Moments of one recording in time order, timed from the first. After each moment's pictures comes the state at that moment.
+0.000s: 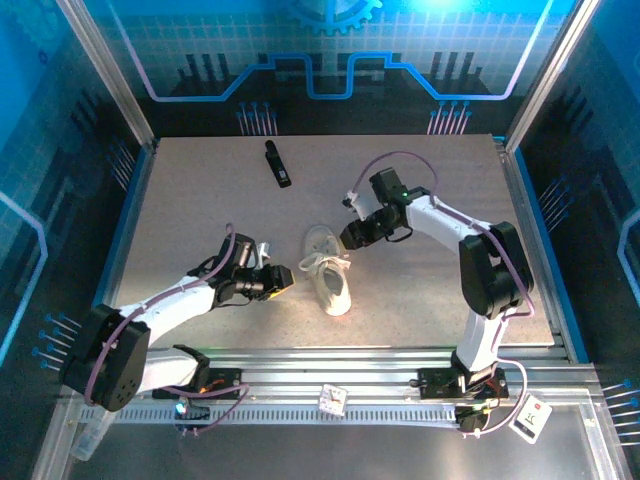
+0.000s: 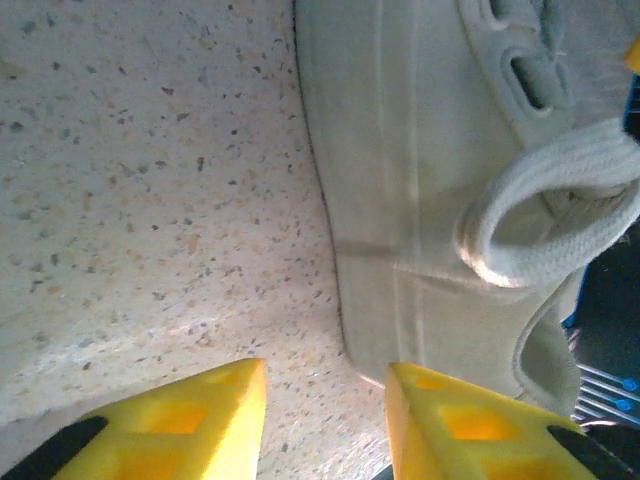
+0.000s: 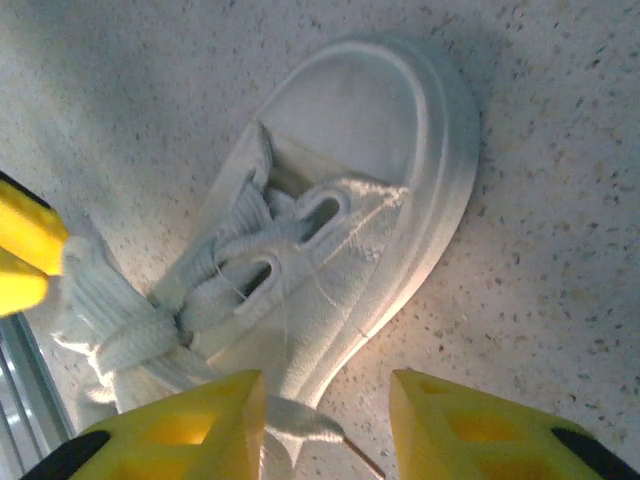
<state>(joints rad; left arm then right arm) -0.37 1.24 0.51 -0.17 0.51 -0.84 0.41 1.83 1.30 -0.63 -0.58 -0.09</state>
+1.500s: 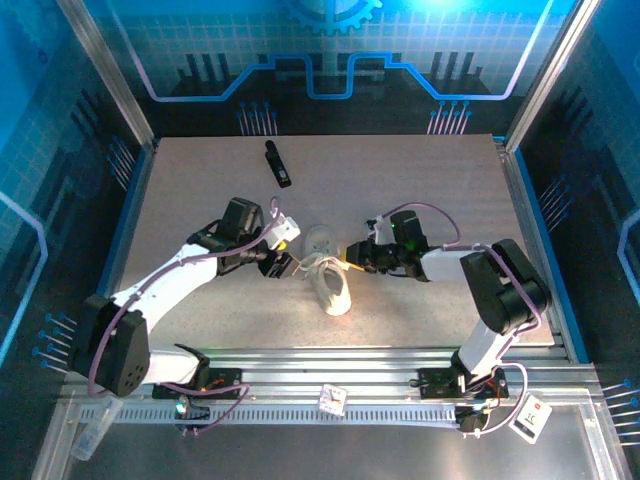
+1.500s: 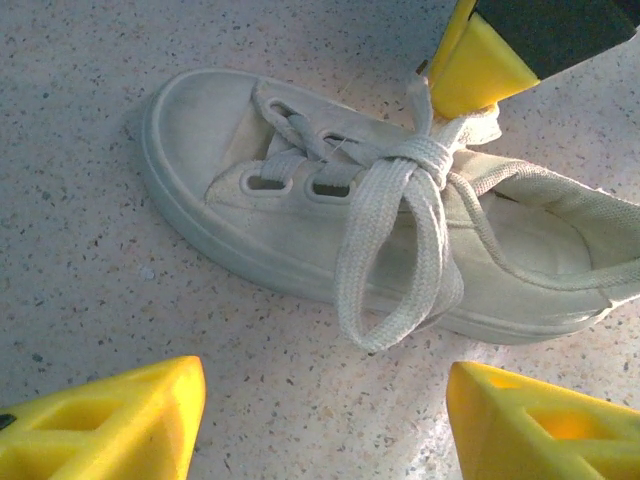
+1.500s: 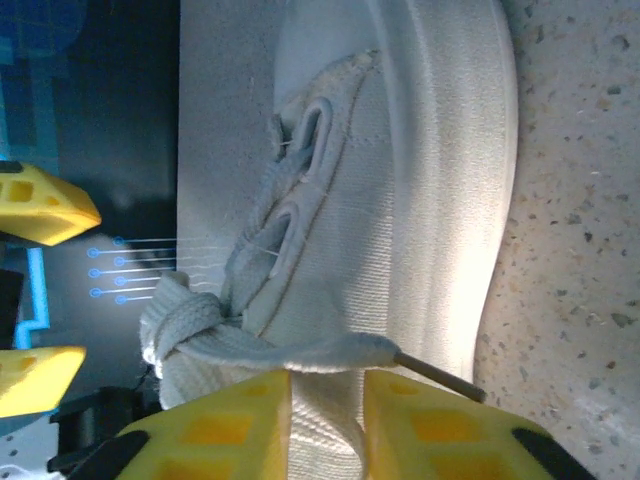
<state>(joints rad) -0.37 1.34 0.86 -0.45 0.43 0.36 0.39 1.69 0.68 0.30 -0.80 0.78</state>
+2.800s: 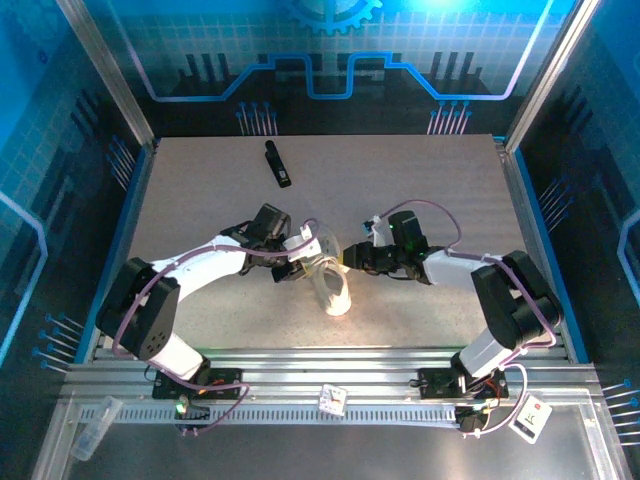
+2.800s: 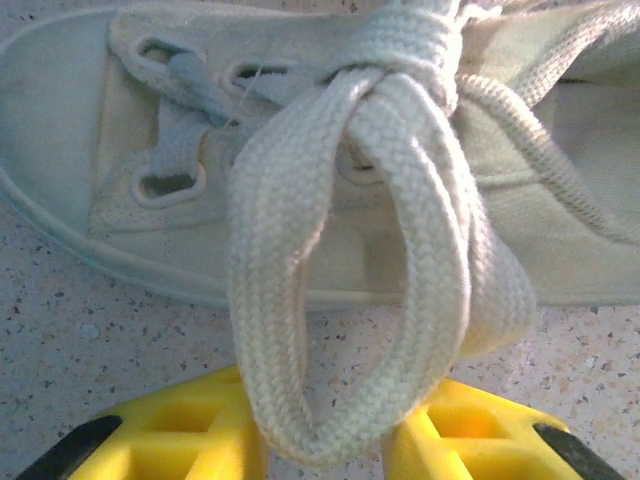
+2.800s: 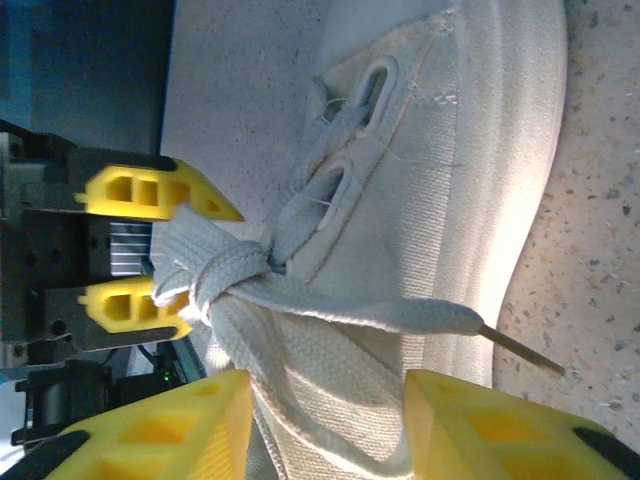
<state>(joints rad) -0.48 1.55 0.91 -0.42 0.31 0.59 0.43 1.59 0.68 0.17 -0.74 0.67</state>
